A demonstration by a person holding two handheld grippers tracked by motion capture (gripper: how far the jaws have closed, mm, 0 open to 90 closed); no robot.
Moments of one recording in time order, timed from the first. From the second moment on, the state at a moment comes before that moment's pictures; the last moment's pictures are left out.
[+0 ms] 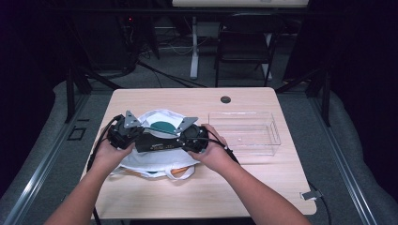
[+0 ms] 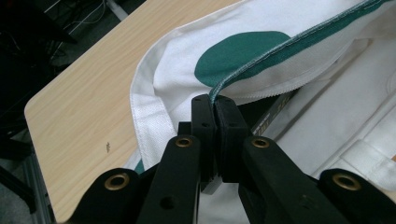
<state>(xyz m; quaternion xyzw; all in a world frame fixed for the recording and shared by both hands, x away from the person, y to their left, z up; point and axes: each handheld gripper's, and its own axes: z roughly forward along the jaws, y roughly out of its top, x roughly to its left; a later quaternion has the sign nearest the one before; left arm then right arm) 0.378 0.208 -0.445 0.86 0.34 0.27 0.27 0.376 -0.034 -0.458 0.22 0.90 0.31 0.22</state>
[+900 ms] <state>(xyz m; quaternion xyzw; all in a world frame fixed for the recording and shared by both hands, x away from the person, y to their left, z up) 0.397 0.205 -0.441 0.86 0.34 0.27 0.27 0.397 -0.024 -0.453 0.23 0.90 0.31 0.21</state>
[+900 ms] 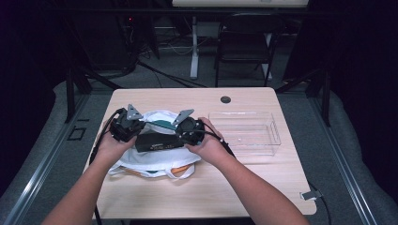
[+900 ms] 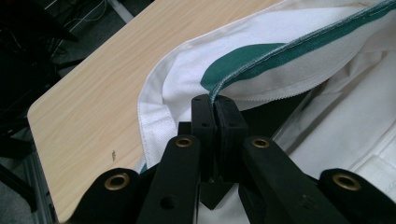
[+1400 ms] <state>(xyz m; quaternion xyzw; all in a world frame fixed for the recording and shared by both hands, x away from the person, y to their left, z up) 0.401 0.205 -0.442 0.86 0.35 0.26 0.28 0.408 -0.016 -0.457 0.24 0.90 0.31 0.20</state>
